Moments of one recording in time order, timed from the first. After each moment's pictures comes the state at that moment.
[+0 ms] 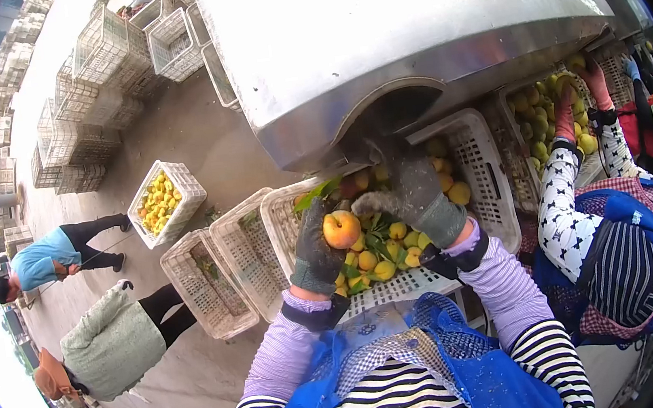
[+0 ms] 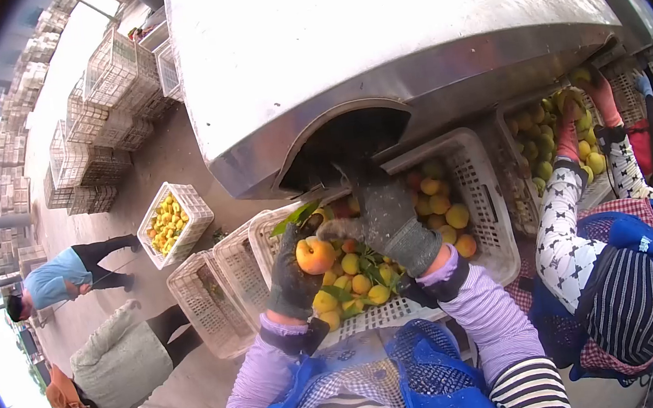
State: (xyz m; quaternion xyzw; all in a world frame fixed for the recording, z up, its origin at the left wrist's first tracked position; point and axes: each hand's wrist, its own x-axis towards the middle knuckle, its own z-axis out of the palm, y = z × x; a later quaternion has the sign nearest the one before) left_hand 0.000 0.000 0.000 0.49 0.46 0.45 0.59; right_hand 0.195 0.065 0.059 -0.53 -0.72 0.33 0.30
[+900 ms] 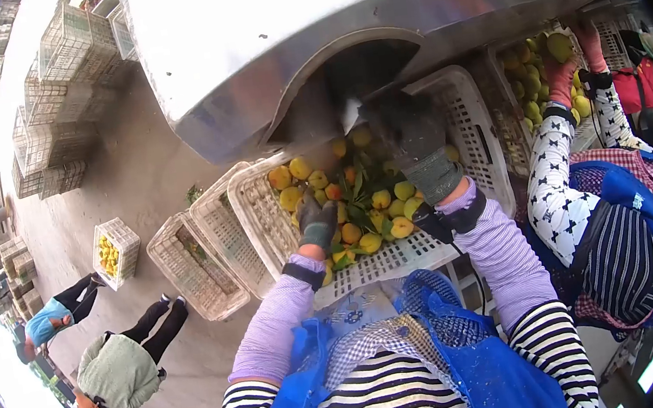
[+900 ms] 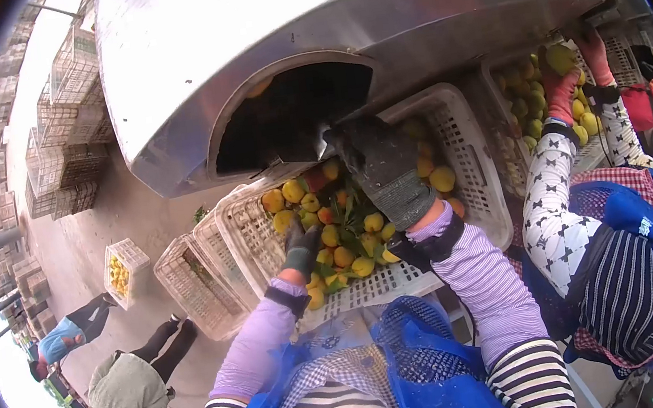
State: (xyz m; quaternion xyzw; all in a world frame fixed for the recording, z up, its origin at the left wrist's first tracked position) left_hand 0.018 -0.028 -0.161 0.46 0.76 0.09 0.46; right_hand 0.231 0.091 -0.008 -0.57 -0.73 0.13 0.36
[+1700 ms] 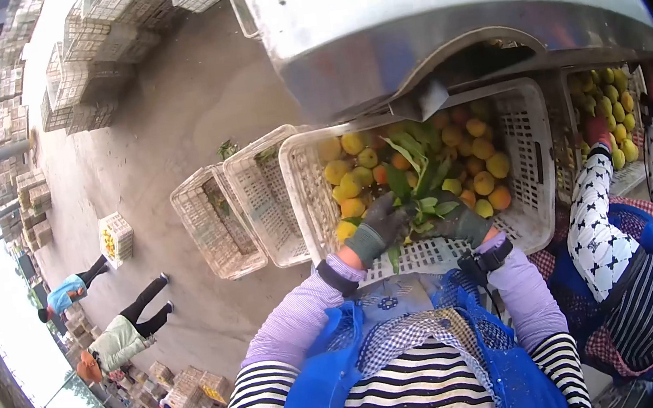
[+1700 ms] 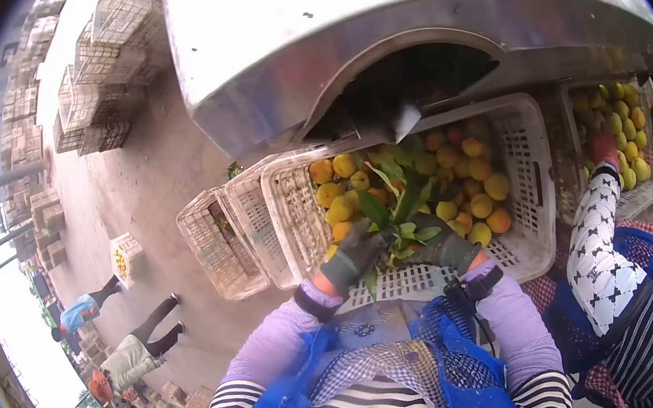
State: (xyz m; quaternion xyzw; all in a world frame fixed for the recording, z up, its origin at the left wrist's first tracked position) left_hand 0.007 -0.047 -0.049 0.35 0.57 0.21 0.71; right_hand 0.222 -0.021 -0.076 -0.38 -0.54 0.74 0.11
